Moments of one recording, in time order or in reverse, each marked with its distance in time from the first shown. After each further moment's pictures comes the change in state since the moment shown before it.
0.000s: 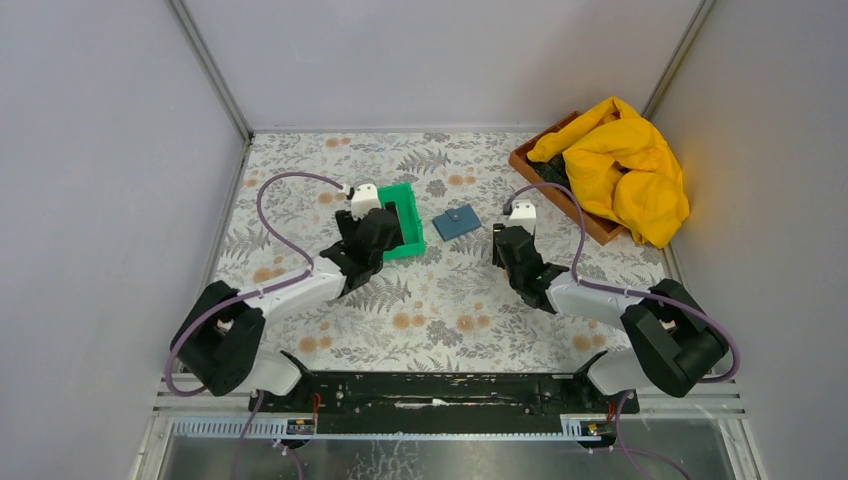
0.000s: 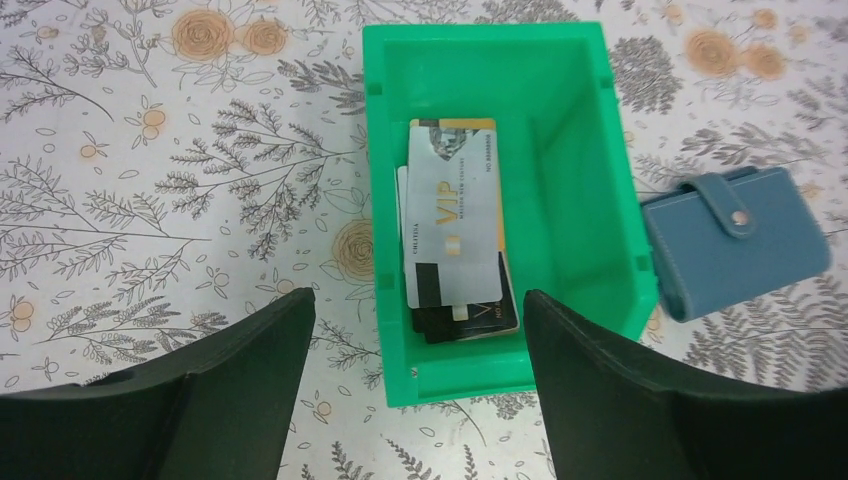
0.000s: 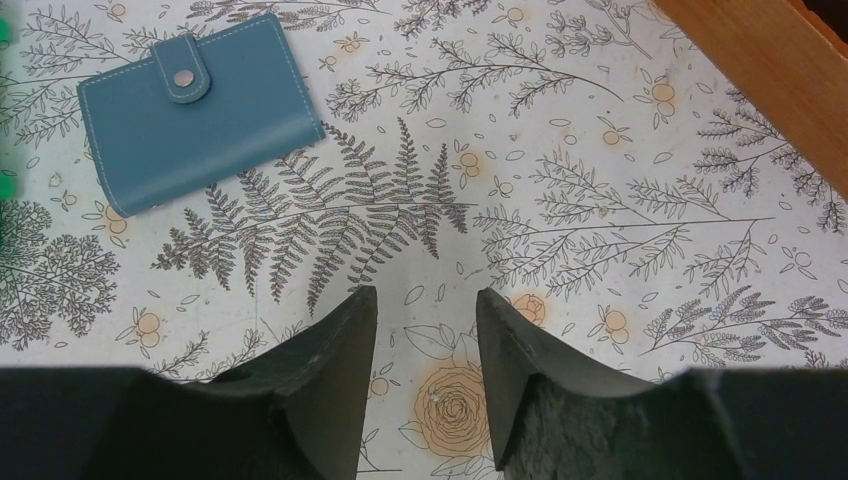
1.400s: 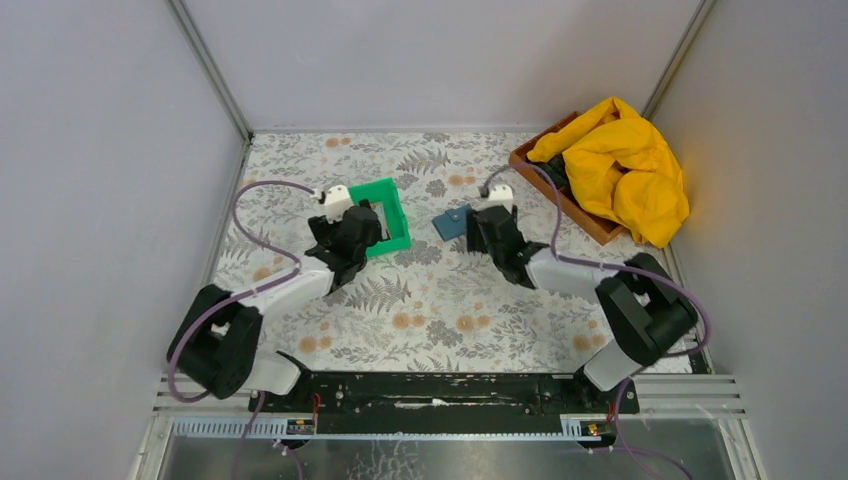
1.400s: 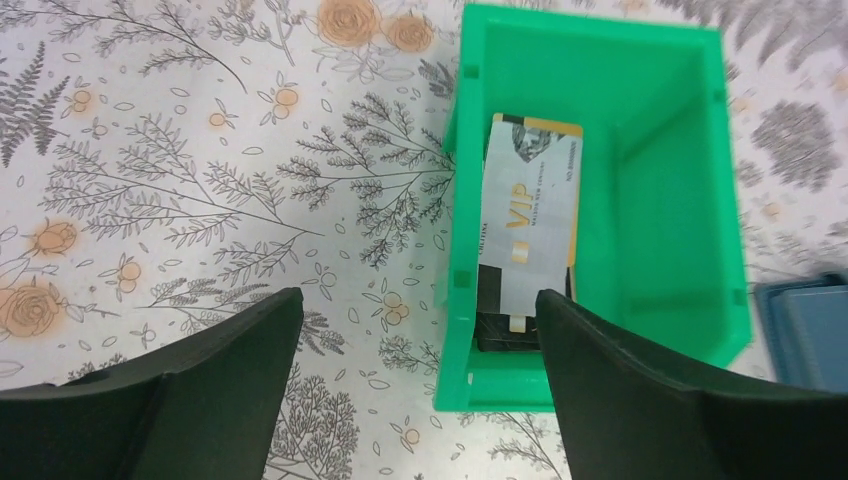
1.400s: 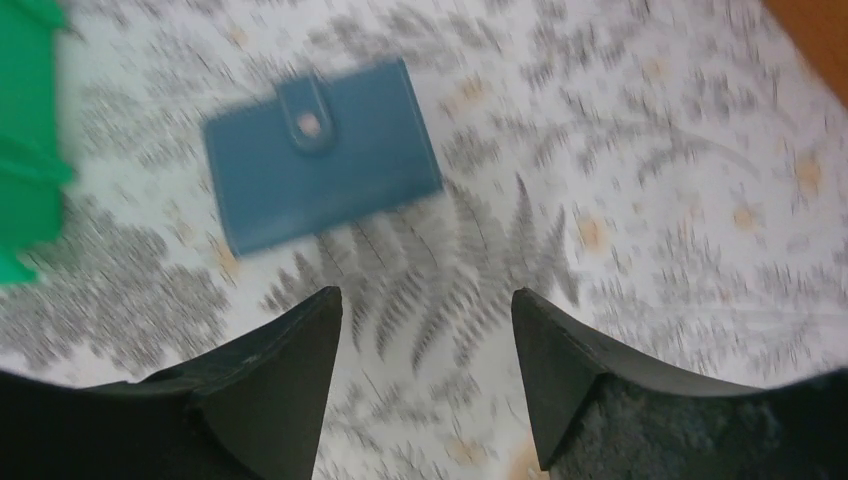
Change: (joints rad) left arm 0.139 0.049 -0.024 -0.037 -0.058 -0.076; right arm 0.000 0.149 0.156 -0.044 -0.127 0.000
